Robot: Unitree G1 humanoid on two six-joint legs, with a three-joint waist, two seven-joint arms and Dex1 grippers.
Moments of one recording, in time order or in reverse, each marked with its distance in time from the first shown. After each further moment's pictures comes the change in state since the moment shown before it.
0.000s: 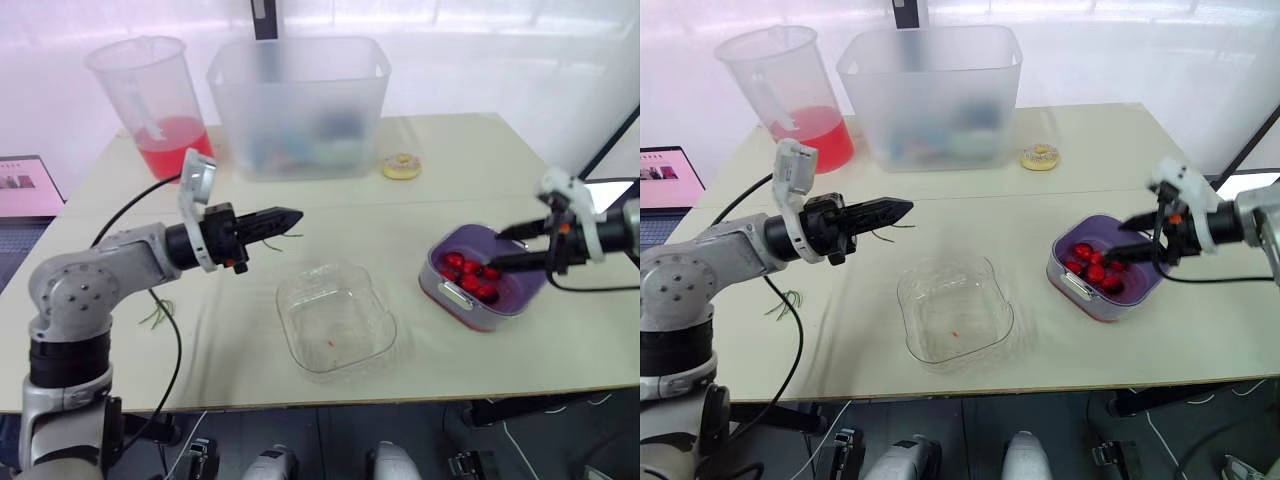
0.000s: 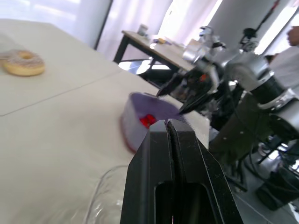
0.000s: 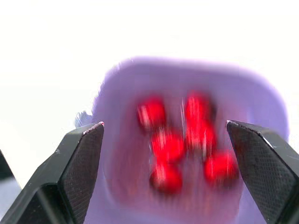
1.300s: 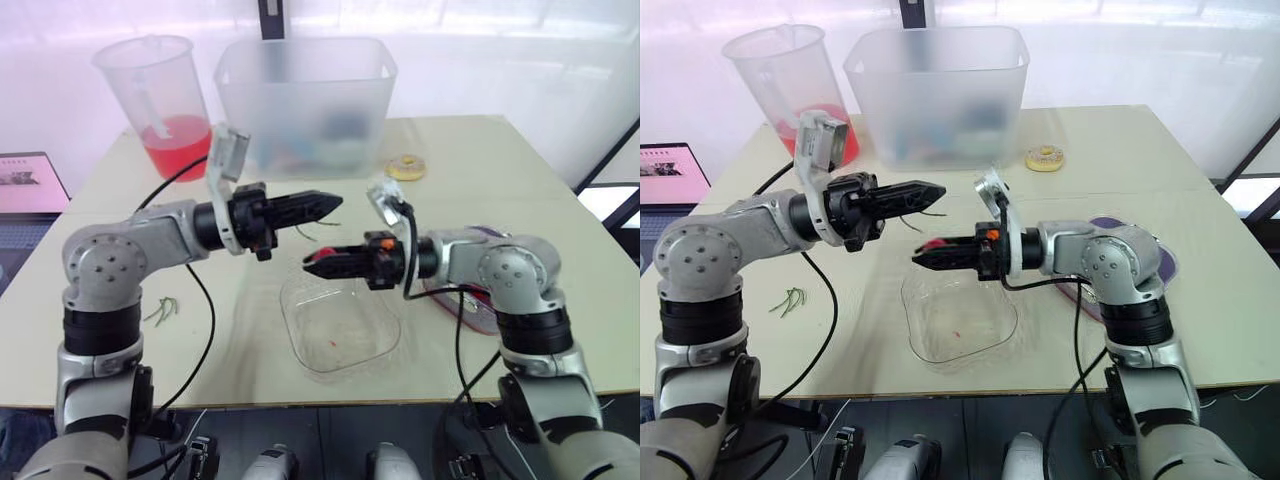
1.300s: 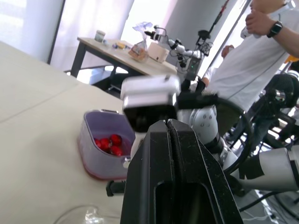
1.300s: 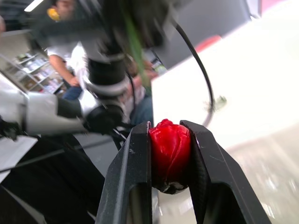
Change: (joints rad) left arm -0.228 -0.142 -0.079 0.079 -0.011 0.035 -0.069; right arm 0.103 0.651 -0.061 -0.433 0.558 0.459 -0.519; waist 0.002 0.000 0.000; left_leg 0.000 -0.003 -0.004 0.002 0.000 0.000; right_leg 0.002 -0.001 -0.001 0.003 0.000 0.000
